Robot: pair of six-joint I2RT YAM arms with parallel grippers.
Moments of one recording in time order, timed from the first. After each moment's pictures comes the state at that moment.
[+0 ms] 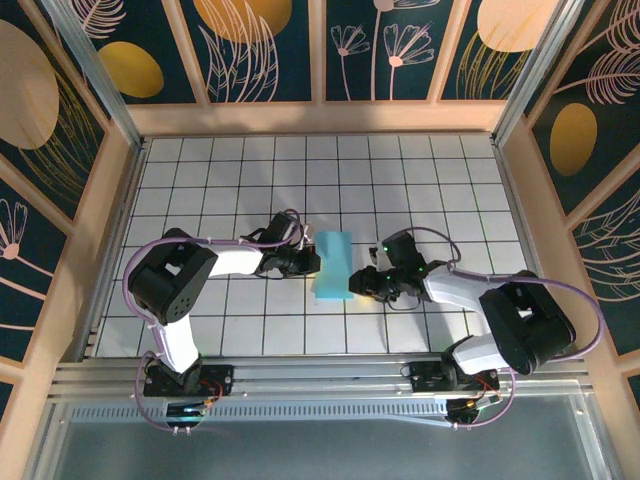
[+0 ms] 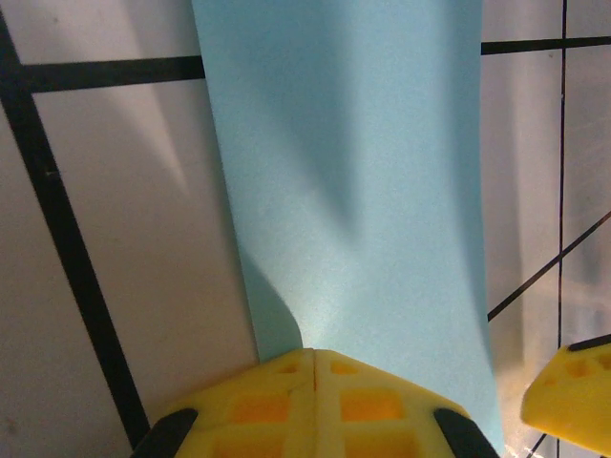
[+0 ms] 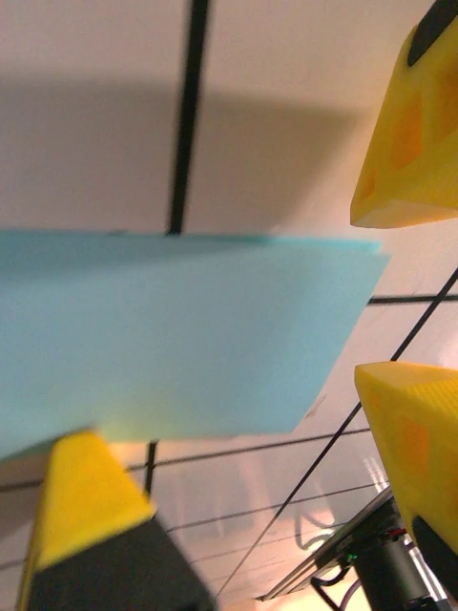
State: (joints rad) left arm -0.64 1.84 0.87 0.02 0.43 -0.69; right arm 0.55 1.40 0.49 -0.09 -0.55 0.73
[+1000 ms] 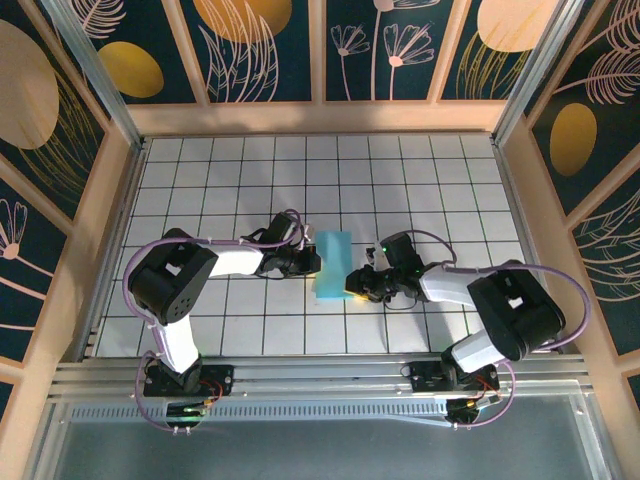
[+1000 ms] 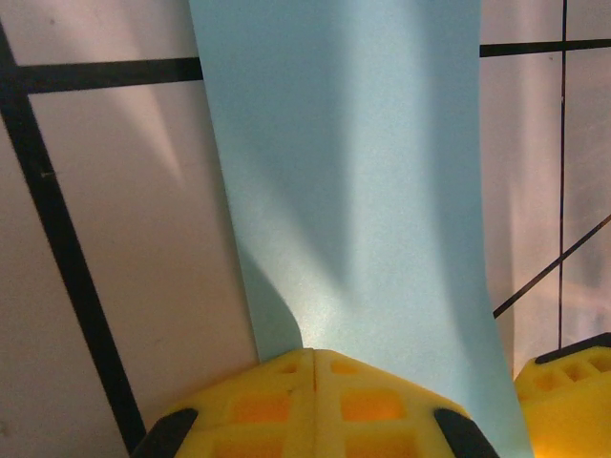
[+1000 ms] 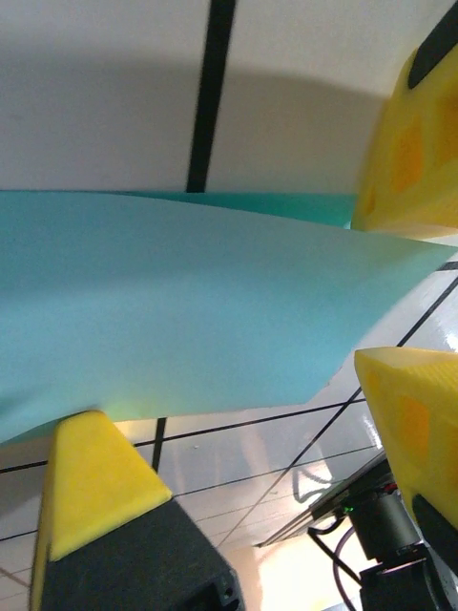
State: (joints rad) left arm -0.64 1.84 0.87 0.02 0.43 -0.69; right arm 0.54 1.49 0.47 0.09 -0.63 0.82
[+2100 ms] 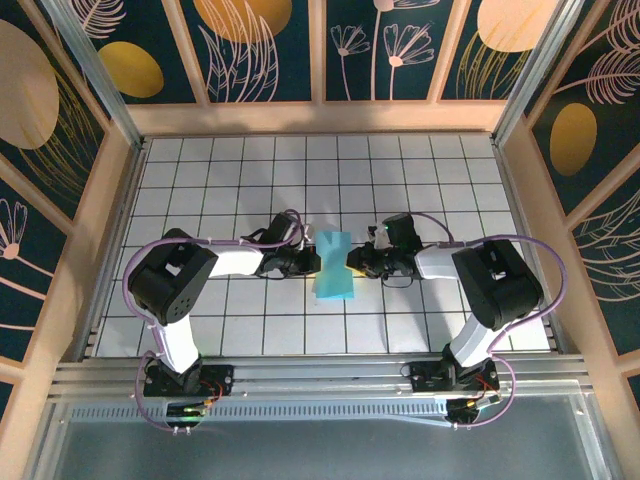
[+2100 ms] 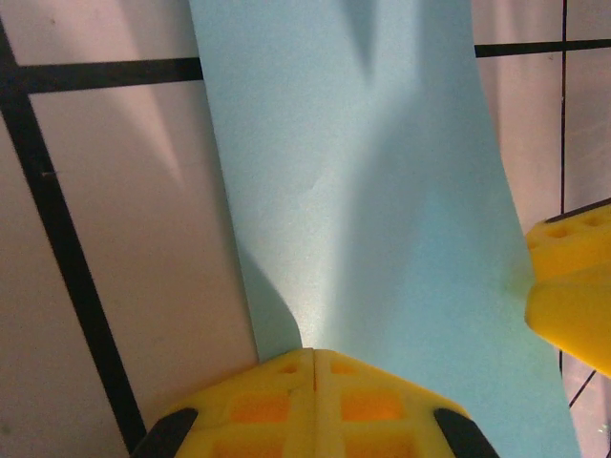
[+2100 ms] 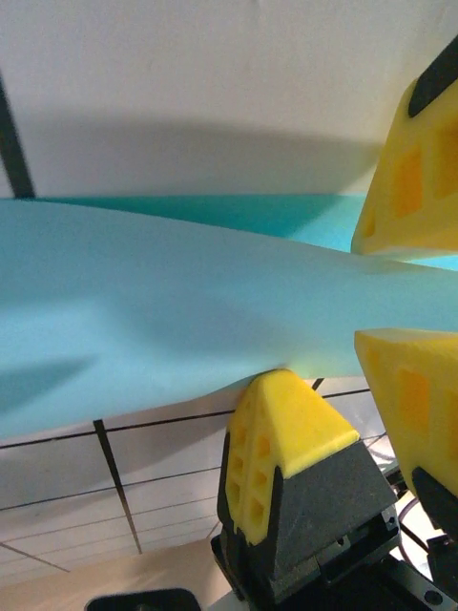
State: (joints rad) left arm -0.64 1.84 0.87 0.02 0.42 -0.69; right arm 0.43 1.67 0.63 0.15 -0.68 0.77
